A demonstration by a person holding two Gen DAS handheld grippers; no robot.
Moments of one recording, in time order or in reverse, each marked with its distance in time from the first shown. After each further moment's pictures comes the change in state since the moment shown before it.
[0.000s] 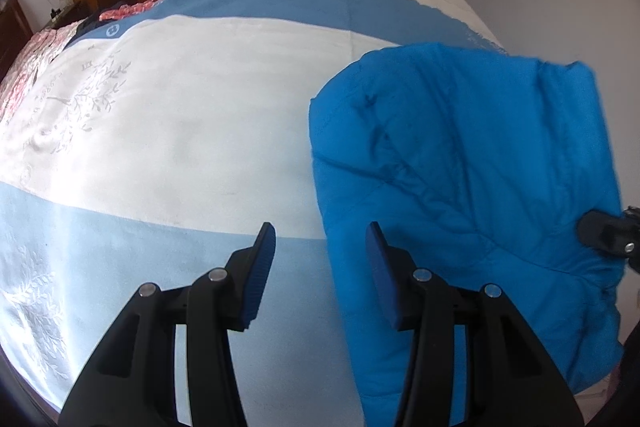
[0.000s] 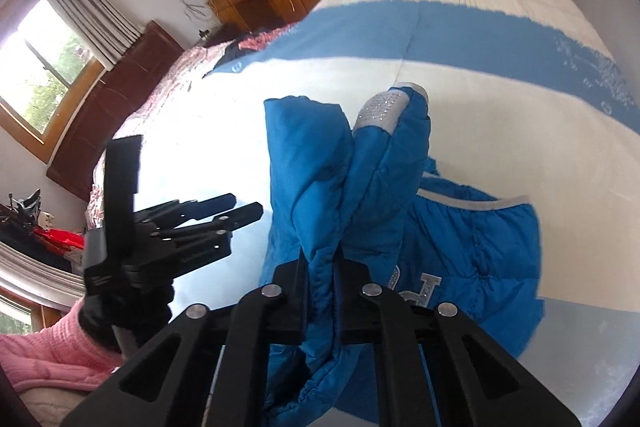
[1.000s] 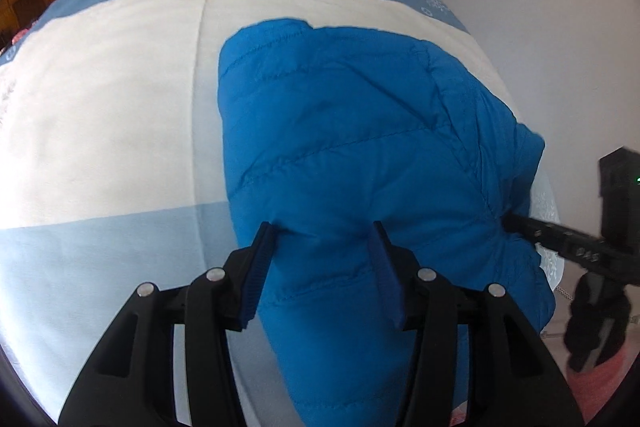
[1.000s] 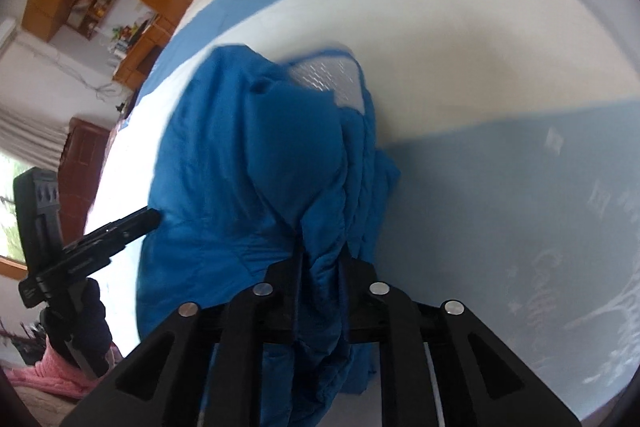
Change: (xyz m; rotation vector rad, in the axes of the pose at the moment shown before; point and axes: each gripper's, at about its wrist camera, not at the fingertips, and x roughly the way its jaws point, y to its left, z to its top) left arm 0.055 -0.098 -0.032 0.180 0.148 -0.194; right arm 0.018 -0.183 -0.125 0.488 -0.009 -0.068
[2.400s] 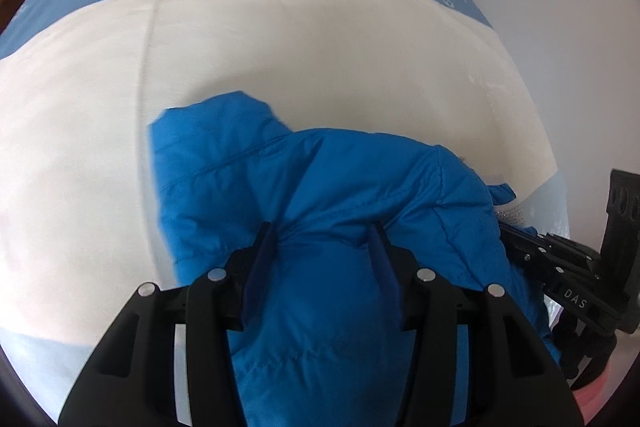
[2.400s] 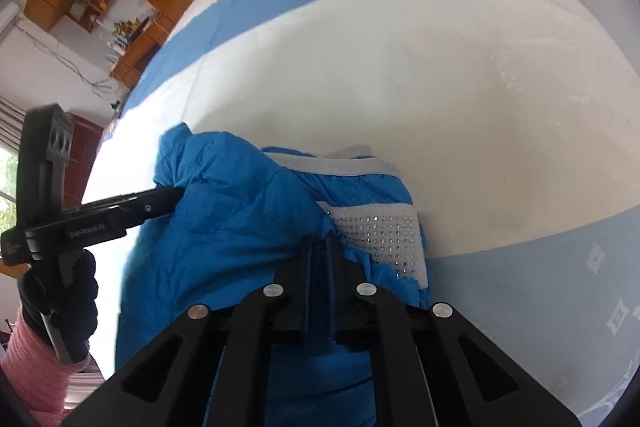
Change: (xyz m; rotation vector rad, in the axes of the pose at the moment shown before) left arm 0.078 -0.019 0.116 0.017 0.105 0.004; right arm 0.041 0.017 0.070 -0.078 -0.053 -0.043
